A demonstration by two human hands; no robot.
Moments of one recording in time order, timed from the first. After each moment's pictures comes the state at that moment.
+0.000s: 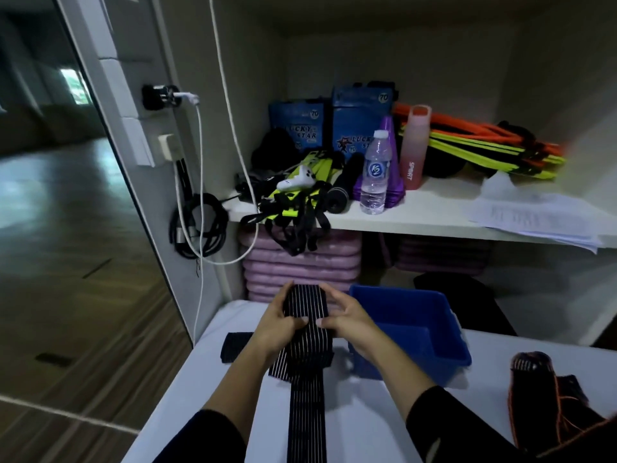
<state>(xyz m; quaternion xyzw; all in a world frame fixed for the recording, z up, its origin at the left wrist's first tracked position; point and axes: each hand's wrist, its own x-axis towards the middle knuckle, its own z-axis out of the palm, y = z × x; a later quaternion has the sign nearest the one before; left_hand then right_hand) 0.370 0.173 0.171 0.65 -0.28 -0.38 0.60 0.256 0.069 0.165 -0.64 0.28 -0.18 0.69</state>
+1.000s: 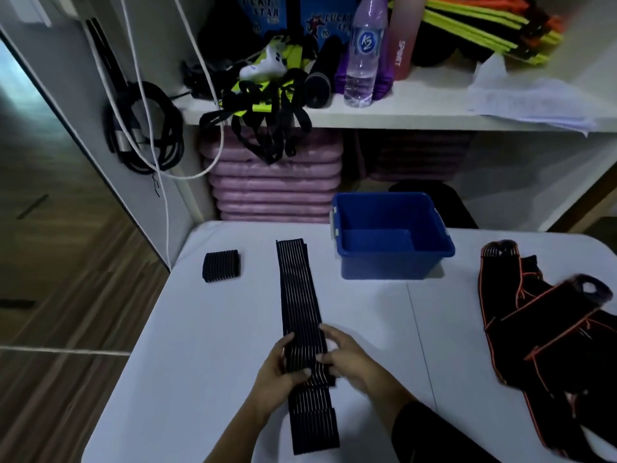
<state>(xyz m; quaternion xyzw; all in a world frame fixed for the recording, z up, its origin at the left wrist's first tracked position) 0.318 0.291 -0.021 0.67 -0.19 -0.54 0.48 0.199 0.172 -0.041 -0.48 0.46 -0.07 0.74</state>
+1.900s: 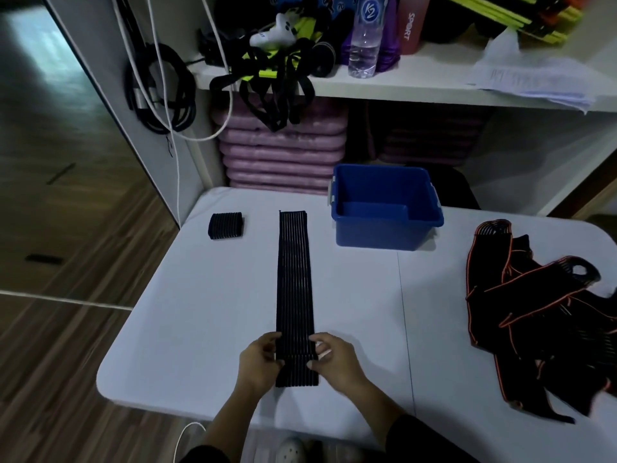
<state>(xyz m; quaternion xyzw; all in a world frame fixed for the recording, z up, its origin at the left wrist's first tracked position) 0.269 0.349 -0.030 0.84 -0.27 -0.34 0.33 0.131 0.247 -0.066 -0.71 0.44 -0.06 0.55</state>
